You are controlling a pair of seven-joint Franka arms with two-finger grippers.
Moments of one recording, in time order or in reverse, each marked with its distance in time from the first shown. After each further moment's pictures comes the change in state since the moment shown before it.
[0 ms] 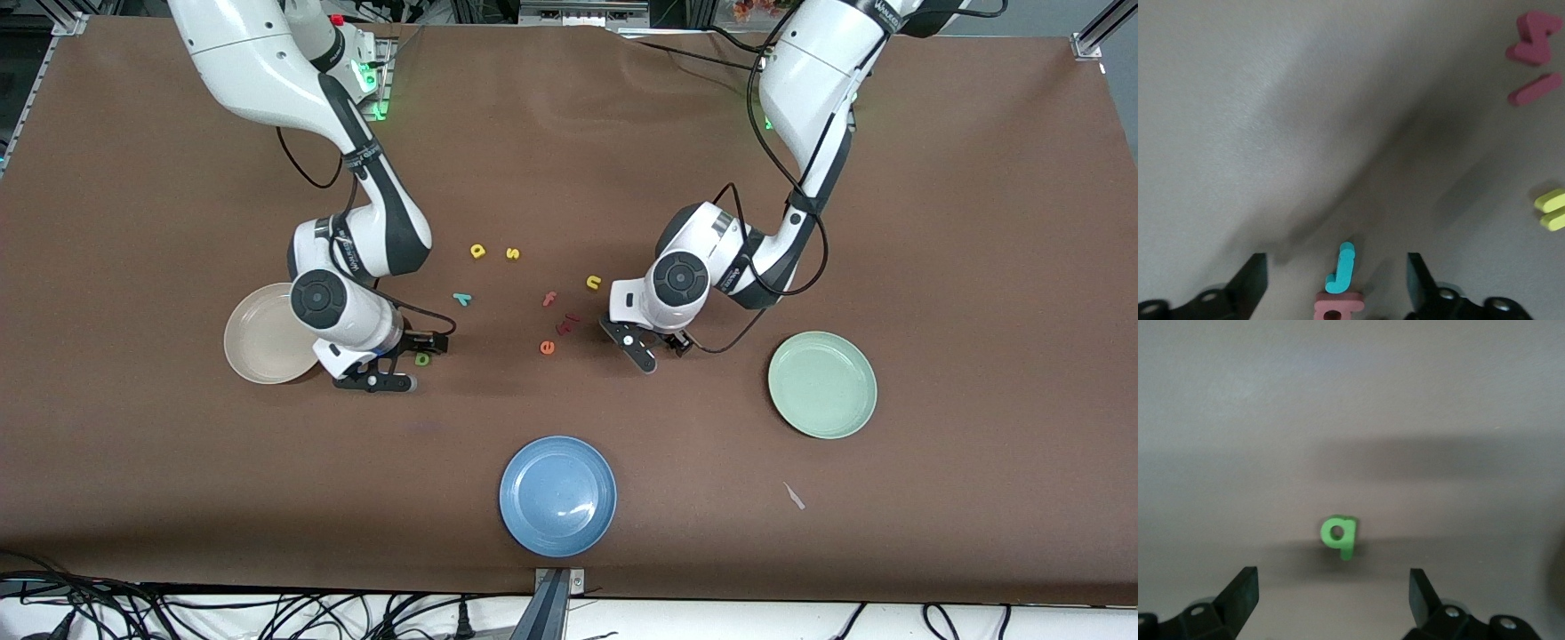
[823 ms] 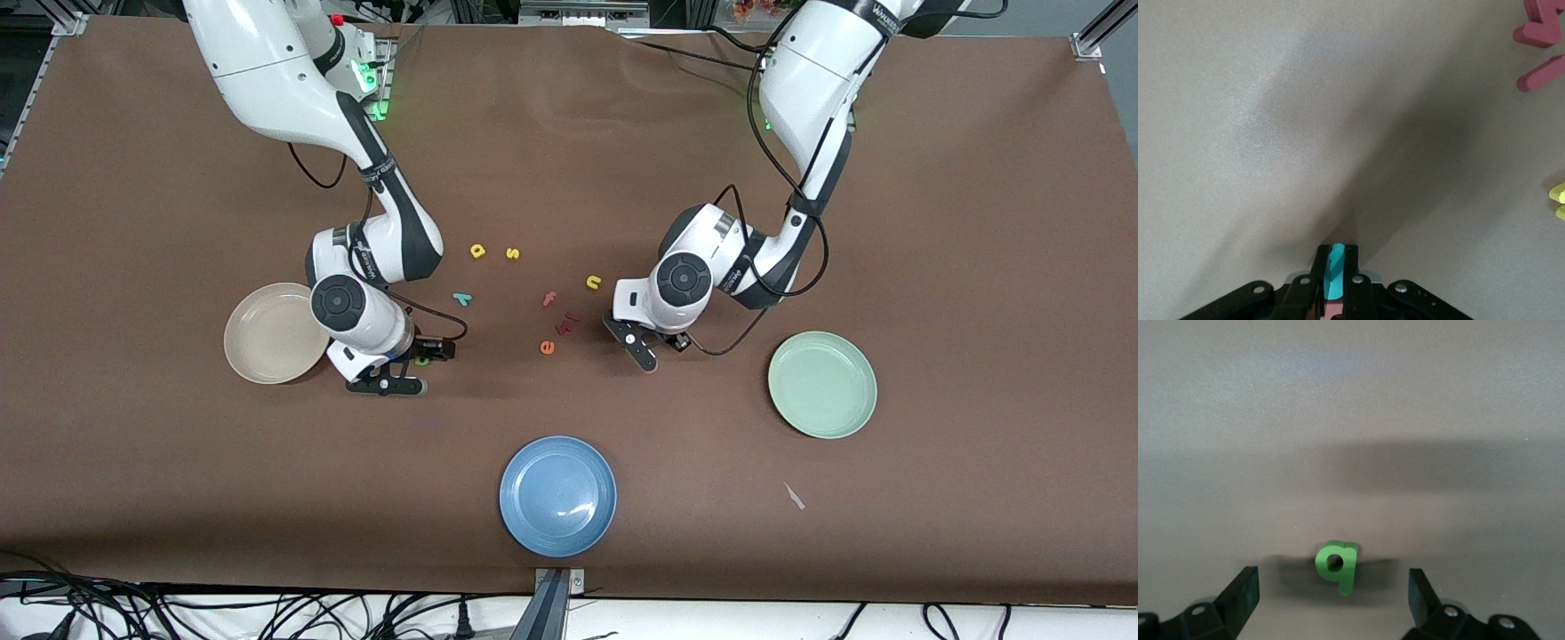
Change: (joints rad) left arm 0.000 -0.003 0.006 -0.018 0.002 0.027 0.025; right arm 0.009 0.058 -0.007 0.000 -0.011 0.081 0.003
